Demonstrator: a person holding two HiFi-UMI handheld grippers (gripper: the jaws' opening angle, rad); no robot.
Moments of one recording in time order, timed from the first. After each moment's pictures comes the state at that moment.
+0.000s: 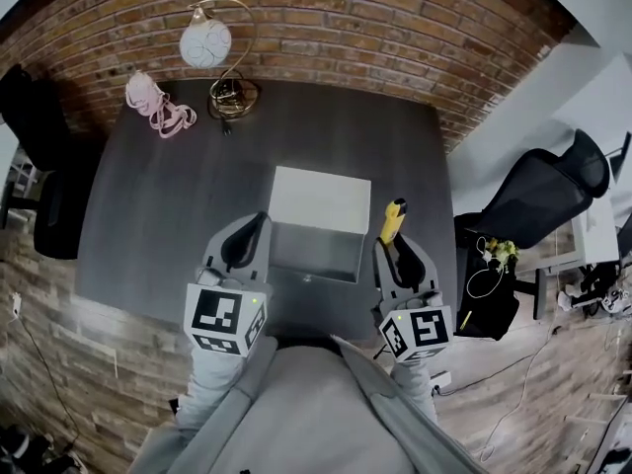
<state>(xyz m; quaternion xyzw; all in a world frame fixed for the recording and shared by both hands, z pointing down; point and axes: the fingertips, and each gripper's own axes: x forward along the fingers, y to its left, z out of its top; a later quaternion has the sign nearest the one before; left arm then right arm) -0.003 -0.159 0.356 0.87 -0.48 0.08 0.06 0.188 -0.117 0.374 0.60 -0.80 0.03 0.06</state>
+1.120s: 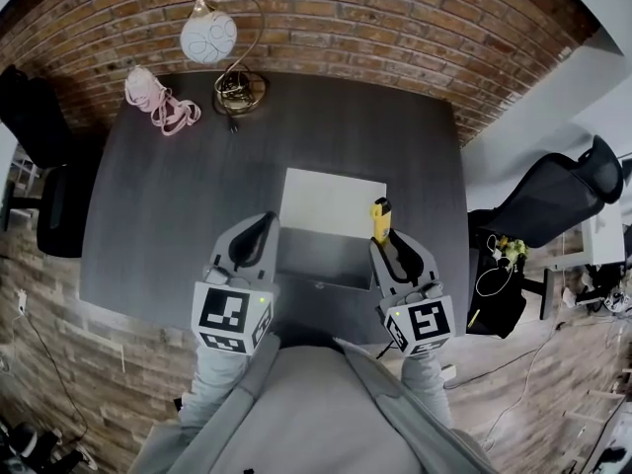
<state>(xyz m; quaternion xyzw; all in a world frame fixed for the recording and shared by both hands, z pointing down) -0.013 -0.194 0.378 0.88 -0.46 0.10 0.08 0.156 -0.157 0.403 0.54 -0.83 0.03 0.13</state>
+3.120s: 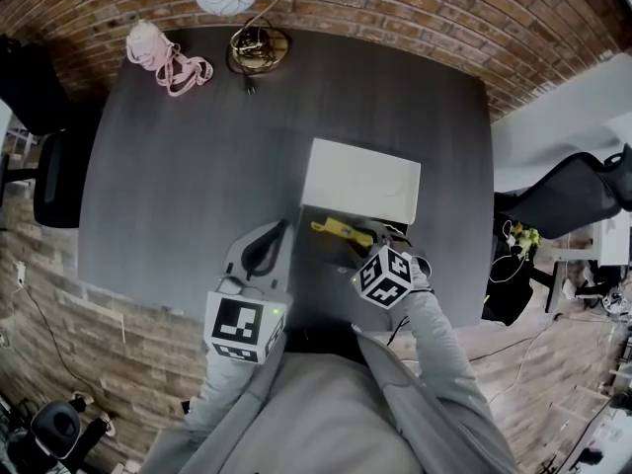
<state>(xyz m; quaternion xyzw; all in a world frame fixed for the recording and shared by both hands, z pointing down) -0.041 -0.175 0.444 0.87 -0.46 0.12 0.14 0.084 -0.156 0.627 0.24 -0.82 0.01 0.52</state>
